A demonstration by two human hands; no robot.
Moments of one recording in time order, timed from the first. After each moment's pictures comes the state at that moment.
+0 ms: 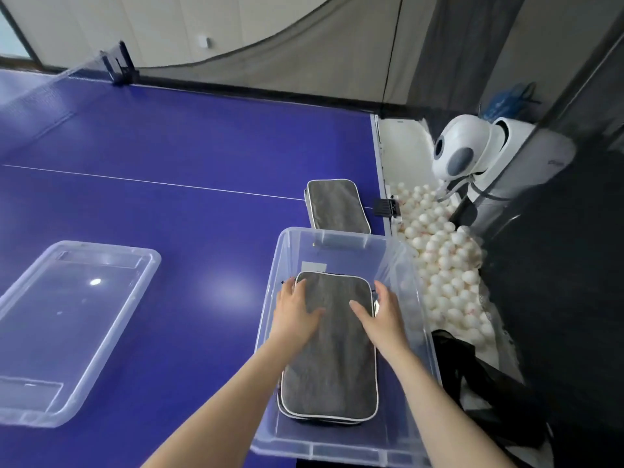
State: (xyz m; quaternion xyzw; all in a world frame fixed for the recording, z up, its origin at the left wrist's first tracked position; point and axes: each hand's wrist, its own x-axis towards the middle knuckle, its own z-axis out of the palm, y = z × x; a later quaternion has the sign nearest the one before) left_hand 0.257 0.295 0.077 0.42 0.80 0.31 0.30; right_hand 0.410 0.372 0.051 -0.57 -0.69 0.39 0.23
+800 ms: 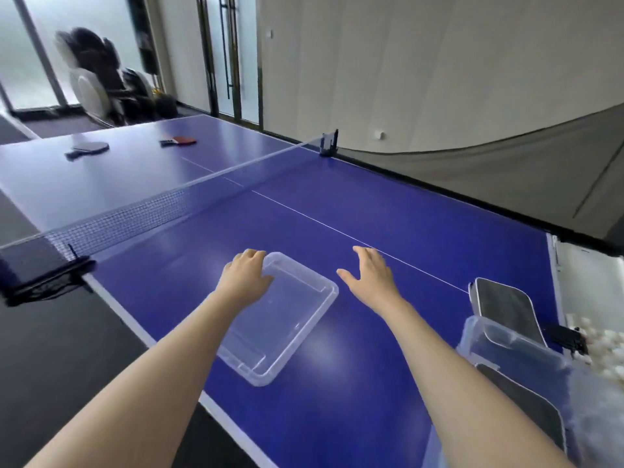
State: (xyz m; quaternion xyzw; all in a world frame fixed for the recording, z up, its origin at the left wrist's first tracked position) left_hand -0.054 0.002 0.201 0.29 0.94 0.17 0.04; right_hand 0.074 0.206 0.205 -0.24 -0.94 0.20 0.11
